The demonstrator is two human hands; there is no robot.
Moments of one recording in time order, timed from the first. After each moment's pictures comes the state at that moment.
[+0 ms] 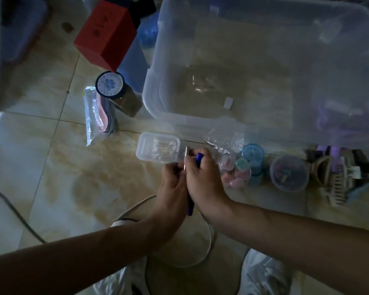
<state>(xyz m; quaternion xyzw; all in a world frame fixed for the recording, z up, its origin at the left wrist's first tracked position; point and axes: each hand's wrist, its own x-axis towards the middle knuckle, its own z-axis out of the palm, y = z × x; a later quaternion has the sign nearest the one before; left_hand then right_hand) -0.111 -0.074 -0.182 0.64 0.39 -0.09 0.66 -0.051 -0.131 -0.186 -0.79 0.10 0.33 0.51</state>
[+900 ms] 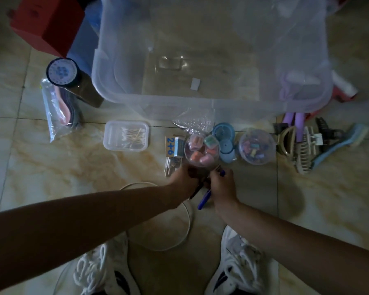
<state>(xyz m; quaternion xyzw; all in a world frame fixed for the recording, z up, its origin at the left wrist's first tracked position) -0.091 -0.141 -0.285 0.71 0.32 -0.33 0.53 -0.077 -0.253 -0.289 -0.73 0.38 0.29 0.49</state>
